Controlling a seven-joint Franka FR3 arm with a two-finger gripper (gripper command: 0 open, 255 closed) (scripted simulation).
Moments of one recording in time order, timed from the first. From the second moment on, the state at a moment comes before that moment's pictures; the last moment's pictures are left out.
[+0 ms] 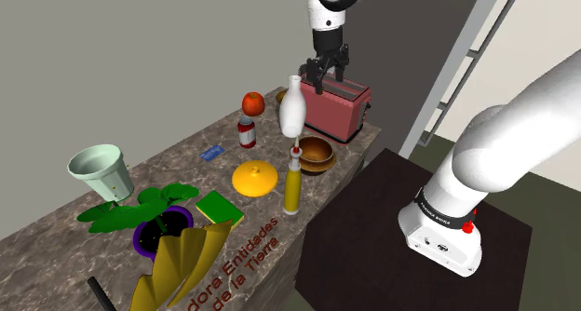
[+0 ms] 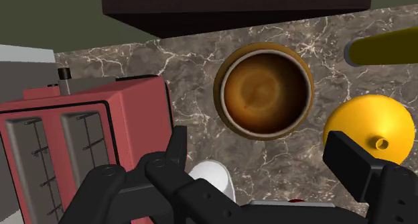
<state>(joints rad) 0.02 -0.32 0.08 -2.29 -0.05 1.78 0.15</state>
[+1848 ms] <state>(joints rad) 0.10 0.71 0.13 -1.40 -0.02 1.92 0.15</state>
